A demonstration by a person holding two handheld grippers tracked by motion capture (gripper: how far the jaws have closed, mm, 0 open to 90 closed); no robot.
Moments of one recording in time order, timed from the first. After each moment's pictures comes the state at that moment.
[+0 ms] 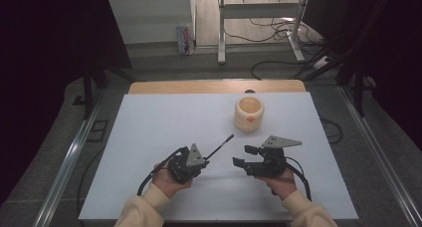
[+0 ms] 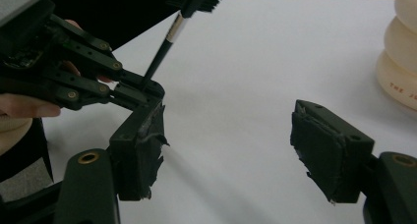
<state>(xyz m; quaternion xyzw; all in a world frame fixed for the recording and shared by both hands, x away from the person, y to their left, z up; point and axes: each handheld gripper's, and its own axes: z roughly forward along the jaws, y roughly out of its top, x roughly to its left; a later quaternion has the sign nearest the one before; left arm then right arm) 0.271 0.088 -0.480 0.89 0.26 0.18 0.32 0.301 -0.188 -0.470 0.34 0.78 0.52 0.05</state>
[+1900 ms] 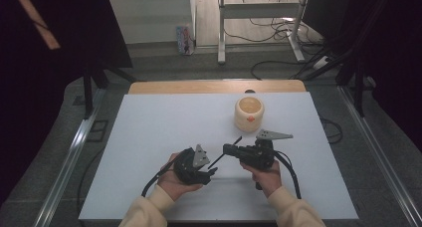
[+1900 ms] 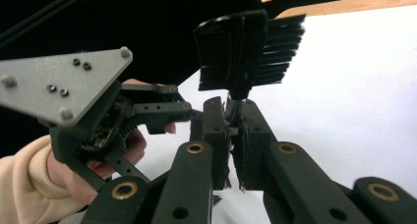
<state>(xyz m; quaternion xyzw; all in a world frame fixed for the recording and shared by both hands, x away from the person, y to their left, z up) 0.271 0.077 -0.486 0.88 0.29 0.18 0.34 0.320 -0.165 -0.475 0.33 0.73 0.60 -0.05</state>
